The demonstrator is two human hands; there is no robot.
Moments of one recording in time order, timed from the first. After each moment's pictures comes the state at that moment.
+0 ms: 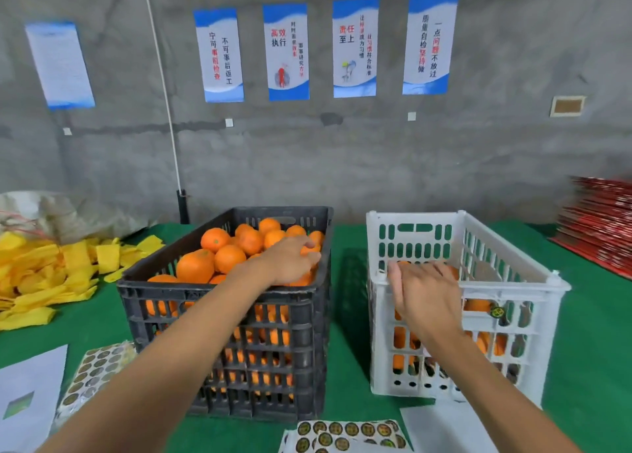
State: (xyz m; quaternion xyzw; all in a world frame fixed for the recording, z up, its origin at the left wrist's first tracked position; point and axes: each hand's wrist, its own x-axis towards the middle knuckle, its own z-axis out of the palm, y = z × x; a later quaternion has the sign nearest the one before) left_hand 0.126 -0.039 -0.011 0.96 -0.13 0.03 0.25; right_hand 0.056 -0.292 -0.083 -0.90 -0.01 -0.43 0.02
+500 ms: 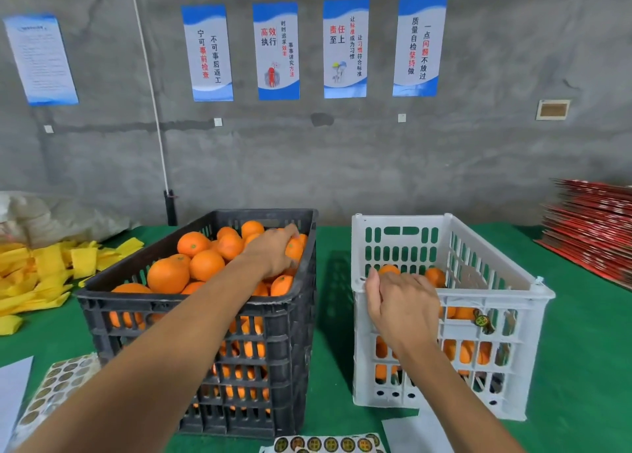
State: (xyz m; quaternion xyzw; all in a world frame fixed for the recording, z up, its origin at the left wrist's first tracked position) left_hand 0.181 -0.055 -0.009 0.98 -0.13 0.11 0.11; right_hand 0.071 -0.288 -0.090 -0.84 0.01 -0.54 0.05
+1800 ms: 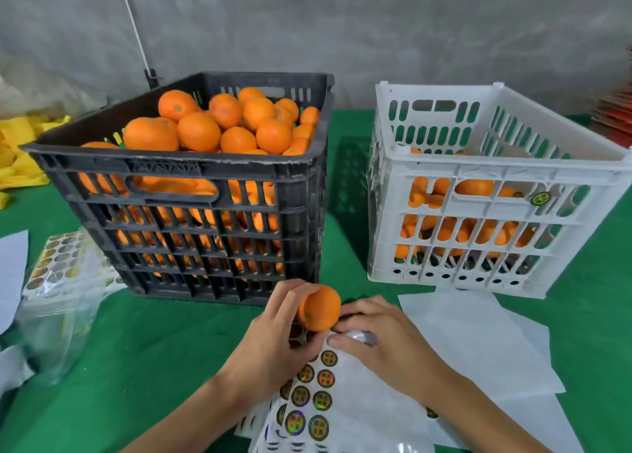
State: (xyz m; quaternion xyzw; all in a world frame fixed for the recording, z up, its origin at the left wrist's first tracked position) left_hand -0.024 -0.028 -0.264 0.88 -0.26 0.14 0.36; right_hand -0.029 -0.255 -0.248 -0.93 -0.21 -0.03 0.30
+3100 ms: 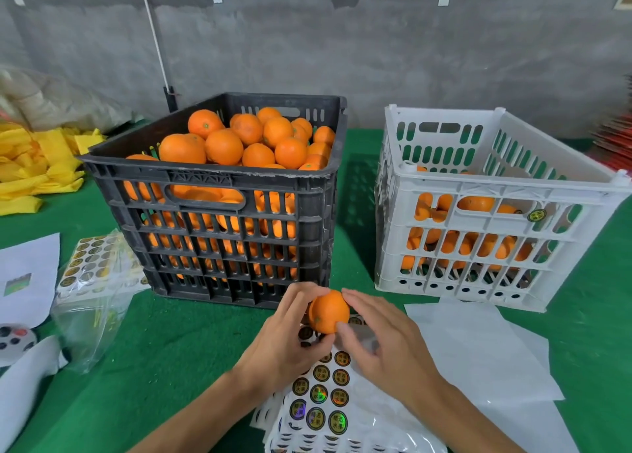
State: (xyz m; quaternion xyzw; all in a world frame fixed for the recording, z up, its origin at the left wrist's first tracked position) left_hand -0.028 -0.027 -0.254 0.86 -0.27 0.14 0.42; right_hand -0.043 -0.235 -0.248 -0.88 -0.24 -0.29 0.30
